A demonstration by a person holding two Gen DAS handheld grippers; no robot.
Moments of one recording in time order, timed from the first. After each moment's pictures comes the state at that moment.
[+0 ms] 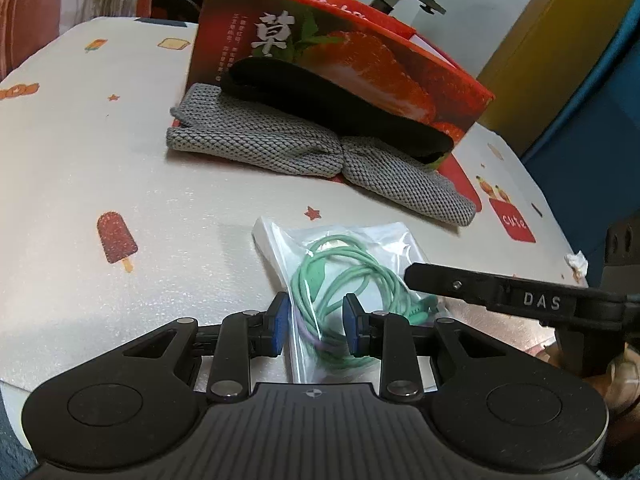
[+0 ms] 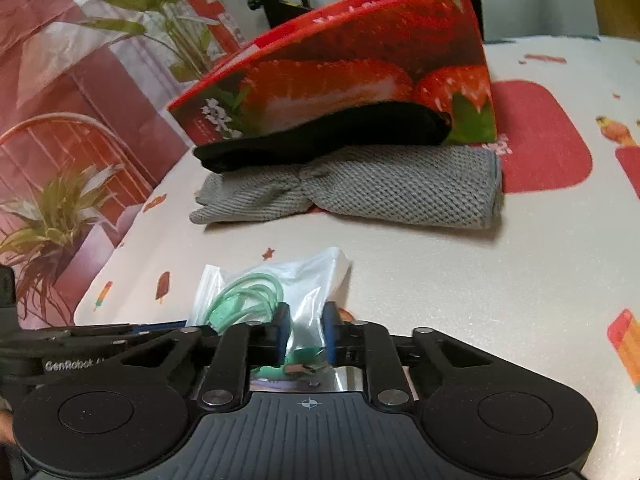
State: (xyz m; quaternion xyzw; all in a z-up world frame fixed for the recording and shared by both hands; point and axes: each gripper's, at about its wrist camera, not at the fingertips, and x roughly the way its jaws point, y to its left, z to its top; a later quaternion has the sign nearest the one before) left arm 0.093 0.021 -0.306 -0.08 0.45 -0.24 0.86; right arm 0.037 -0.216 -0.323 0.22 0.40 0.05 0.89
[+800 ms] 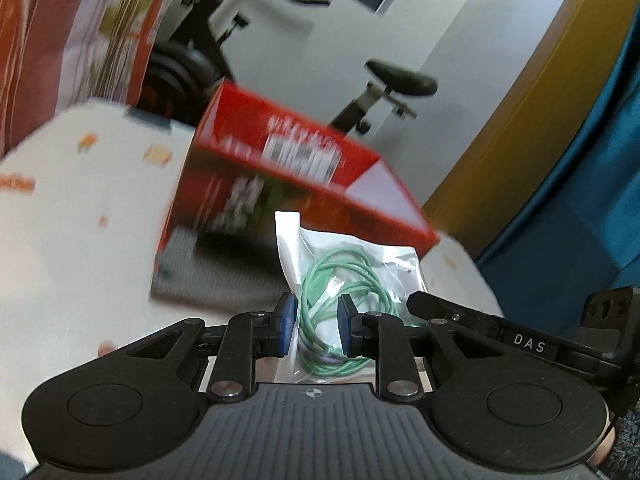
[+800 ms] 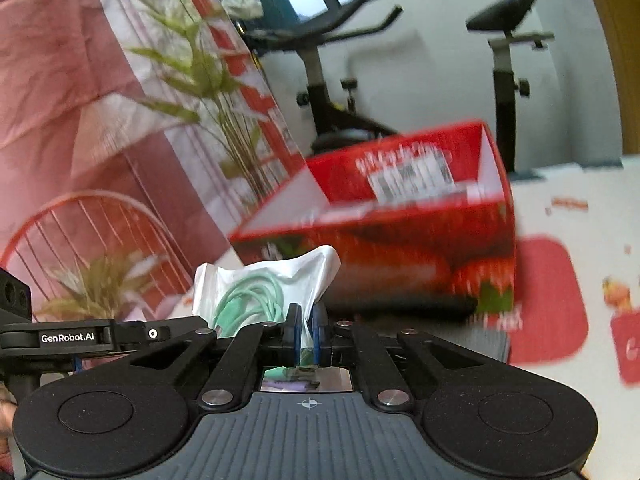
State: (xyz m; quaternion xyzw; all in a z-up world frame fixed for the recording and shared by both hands) left arm 0.103 0.035 -0.224 -0.16 0.33 -0.26 0.89; right arm 0.055 -0.229 -0.230 0.19 0.26 0.07 0.94
